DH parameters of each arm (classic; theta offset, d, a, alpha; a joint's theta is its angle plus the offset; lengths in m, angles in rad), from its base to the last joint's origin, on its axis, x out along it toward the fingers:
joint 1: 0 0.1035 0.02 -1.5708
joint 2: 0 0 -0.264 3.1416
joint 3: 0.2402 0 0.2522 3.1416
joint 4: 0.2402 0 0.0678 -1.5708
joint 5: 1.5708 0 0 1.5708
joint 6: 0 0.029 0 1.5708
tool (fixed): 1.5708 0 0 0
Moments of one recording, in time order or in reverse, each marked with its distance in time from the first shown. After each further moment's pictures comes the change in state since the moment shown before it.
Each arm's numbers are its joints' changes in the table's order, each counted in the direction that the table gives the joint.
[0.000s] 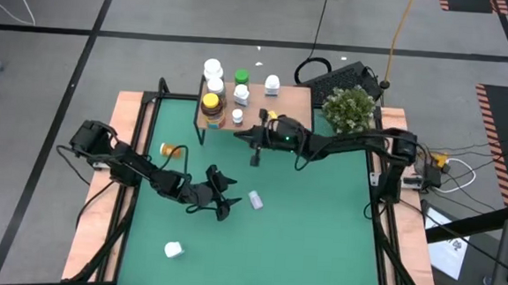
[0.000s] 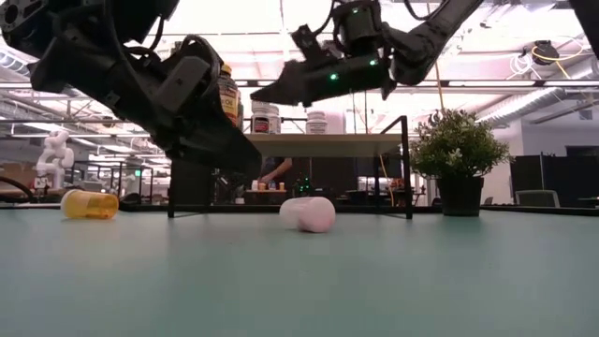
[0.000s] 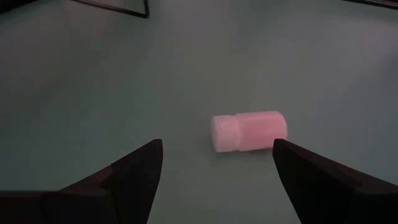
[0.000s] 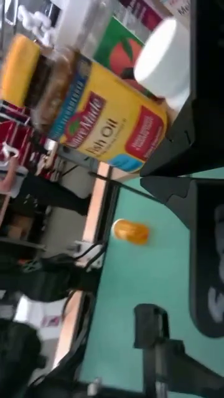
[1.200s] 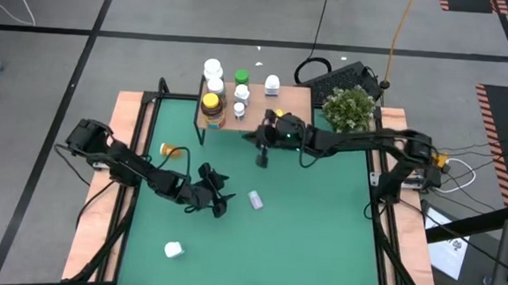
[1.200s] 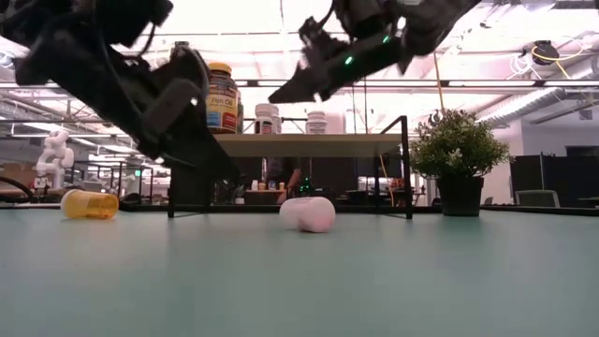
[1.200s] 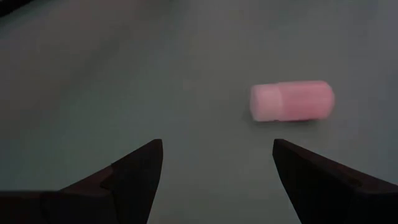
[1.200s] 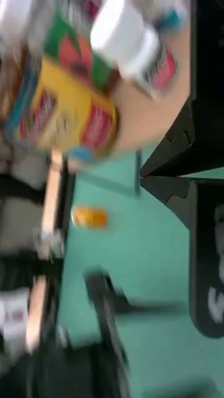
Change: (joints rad) left arm -0.021 -0.042 0.000 0.196 -0.090 -0.071; right arm 0.007 -0.131 0.023 0.369 0.037 0.079
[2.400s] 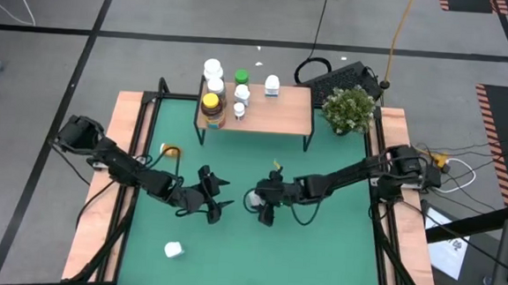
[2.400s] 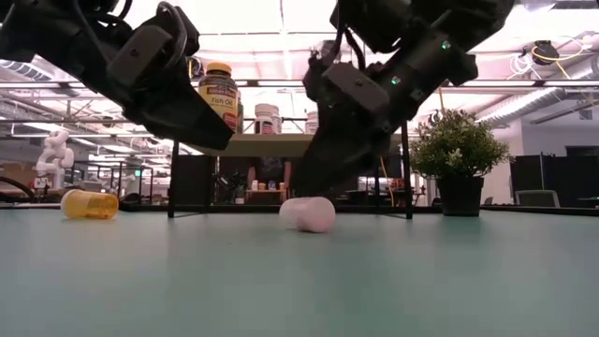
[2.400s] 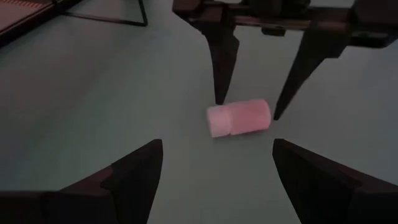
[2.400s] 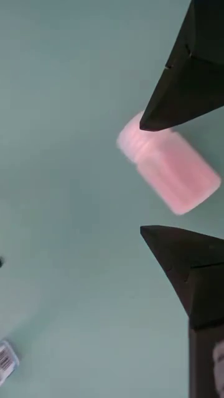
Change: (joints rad) left arm -0.066 -0.101 0.001 -0.001 0.017 0.100; right arm 0.396 0.130 -0.104 0.202 0.164 0.603
